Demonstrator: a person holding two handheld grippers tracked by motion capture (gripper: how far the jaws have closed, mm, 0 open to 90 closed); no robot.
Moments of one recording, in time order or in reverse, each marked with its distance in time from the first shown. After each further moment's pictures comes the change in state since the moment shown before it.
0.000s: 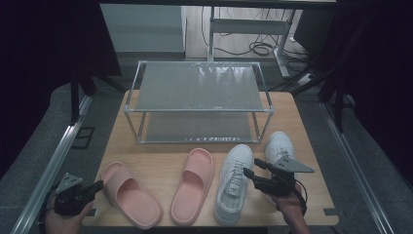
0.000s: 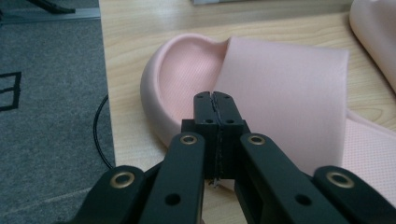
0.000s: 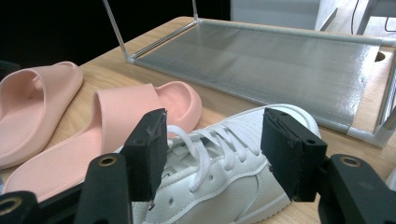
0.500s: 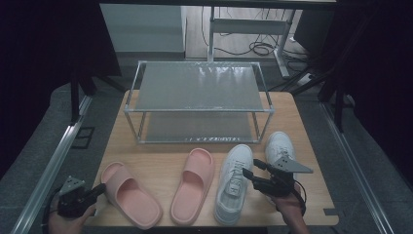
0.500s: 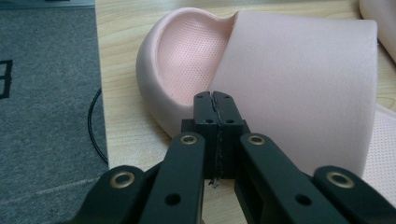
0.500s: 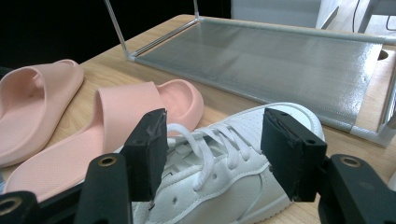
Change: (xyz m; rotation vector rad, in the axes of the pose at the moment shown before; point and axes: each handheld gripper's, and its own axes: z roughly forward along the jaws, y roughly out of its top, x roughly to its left) left arm 0.003 -0.011 0.009 0.022 -0.011 -0.022; right arm 0.002 0.000 0.001 0.007 0.002 -0.004
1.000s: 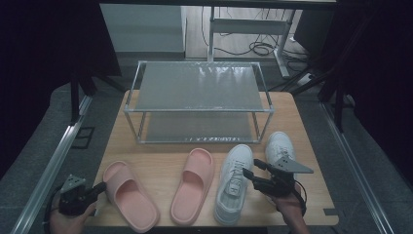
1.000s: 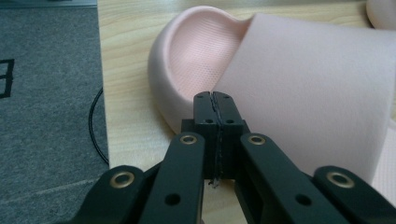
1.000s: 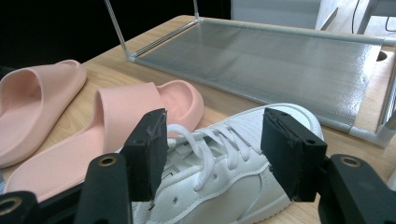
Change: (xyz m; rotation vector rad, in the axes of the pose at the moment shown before) left arm 0.001 0.005 0.007 -0.002 0.010 -0.005; right arm 0.000 0.000 -0.001 -0.001 -0.002 -0.001
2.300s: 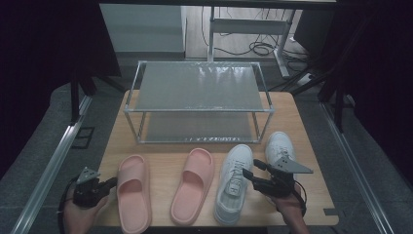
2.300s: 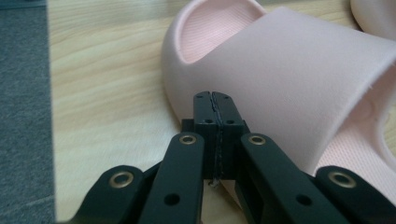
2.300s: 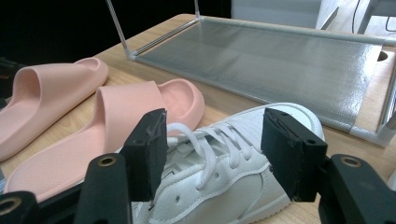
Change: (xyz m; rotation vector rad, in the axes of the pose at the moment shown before) left arm -0.020 0.018 0.022 0.040 -0.038 0.046; right arm 0.001 0.000 0.000 0.005 0.001 -0.004
